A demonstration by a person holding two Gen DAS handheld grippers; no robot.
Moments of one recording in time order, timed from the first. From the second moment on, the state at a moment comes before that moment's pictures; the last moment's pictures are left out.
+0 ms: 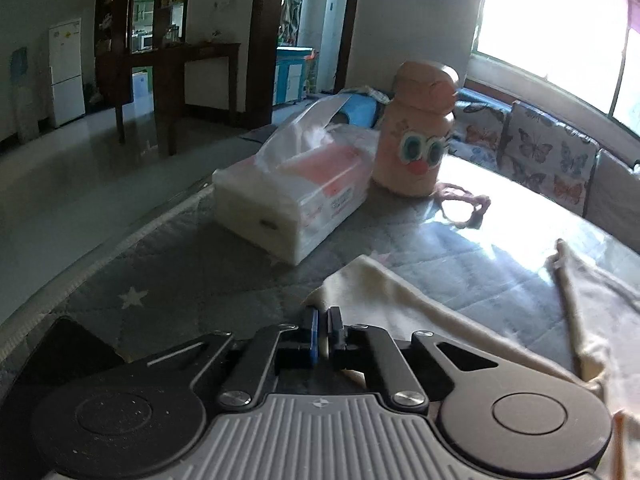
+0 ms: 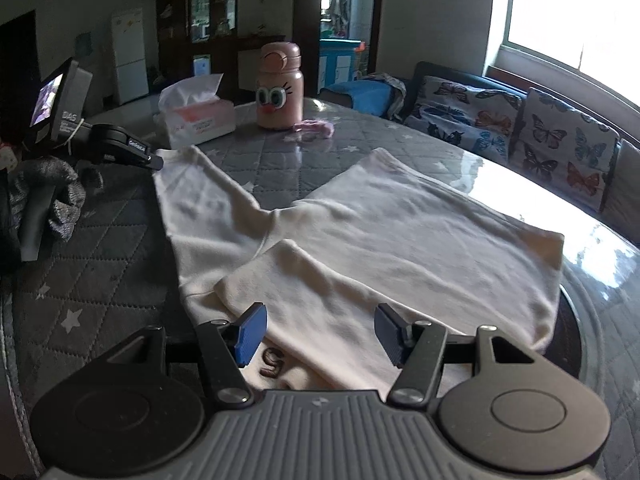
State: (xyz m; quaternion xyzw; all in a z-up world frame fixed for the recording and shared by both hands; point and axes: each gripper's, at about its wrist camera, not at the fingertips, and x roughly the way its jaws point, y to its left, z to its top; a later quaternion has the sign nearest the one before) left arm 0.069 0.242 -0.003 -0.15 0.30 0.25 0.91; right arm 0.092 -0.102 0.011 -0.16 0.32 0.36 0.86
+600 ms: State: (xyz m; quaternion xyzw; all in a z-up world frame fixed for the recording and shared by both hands) left arm 0.067 0.048 0.077 -0.09 0.24 -0.05 0.97; right arm 0.106 -0.197 0.026 -0.06 0.33 0.28 0.90
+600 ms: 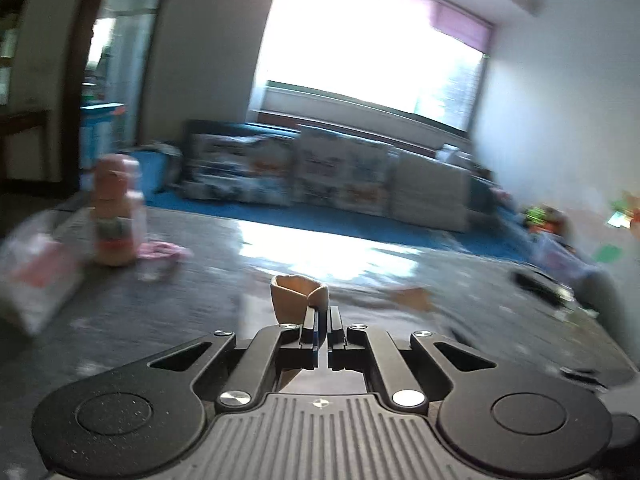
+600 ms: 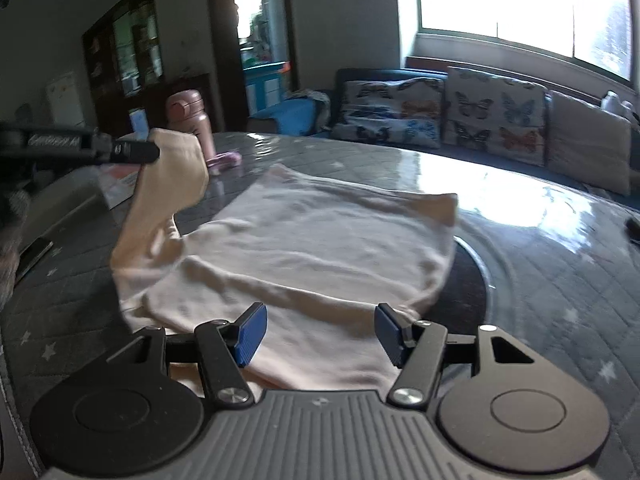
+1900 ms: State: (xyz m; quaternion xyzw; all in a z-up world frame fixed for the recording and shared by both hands) left arm 0.030 0.092 0.001 -0.02 0.32 -0.02 0.95; right arm 0.137 -0.174 -0.015 0.01 0.41 0.28 0.87
